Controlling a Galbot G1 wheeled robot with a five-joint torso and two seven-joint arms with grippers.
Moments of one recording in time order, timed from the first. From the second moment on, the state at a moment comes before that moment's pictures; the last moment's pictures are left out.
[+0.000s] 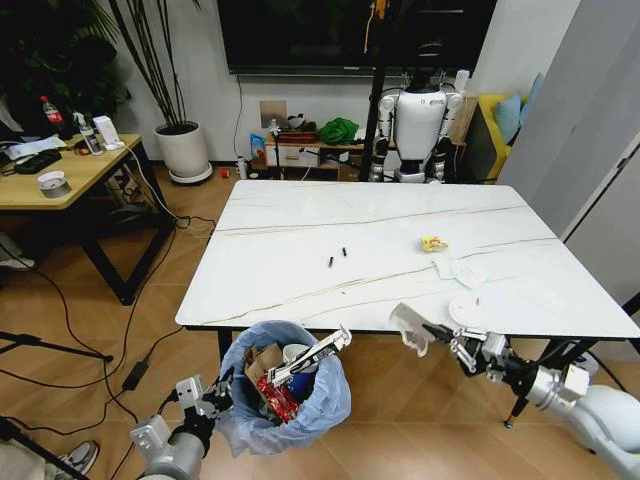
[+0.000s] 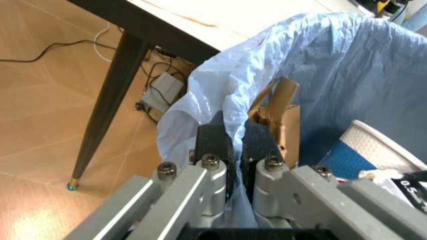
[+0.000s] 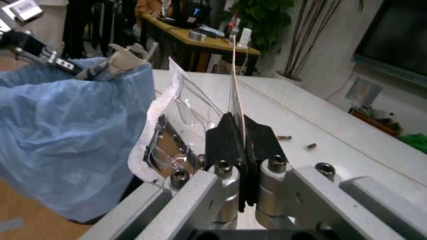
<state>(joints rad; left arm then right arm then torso) 1.75 -1.21 -0.48 -2.12 -0.81 0.18 -0.22 -1.54 0.66 0.52 1.84 0.57 0.43 -0.64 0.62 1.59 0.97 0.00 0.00</state>
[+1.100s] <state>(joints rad) 1.73 -1.23 -0.46 -2.10 -0.79 0.18 -0.22 -1.37 0.57 0.24 2.01 0.57 0.36 -0.52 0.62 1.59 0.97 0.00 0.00</state>
